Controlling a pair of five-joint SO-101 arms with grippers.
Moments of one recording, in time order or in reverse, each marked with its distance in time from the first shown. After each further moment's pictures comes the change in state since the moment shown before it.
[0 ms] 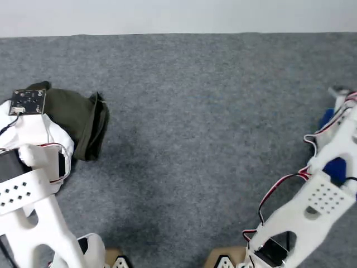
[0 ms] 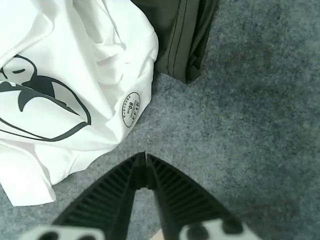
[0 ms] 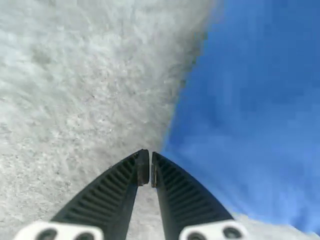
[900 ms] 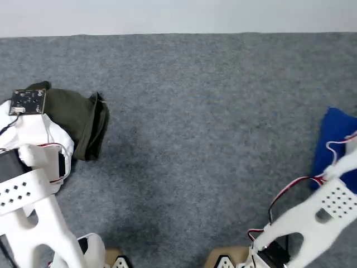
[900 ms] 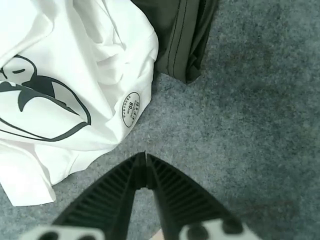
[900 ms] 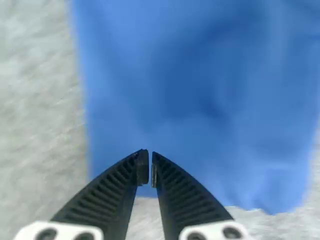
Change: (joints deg) left arm 0.0 0.0 0.0 0.0 0.0; right arm 7.6 8.2 -11.3 0.2 0.3
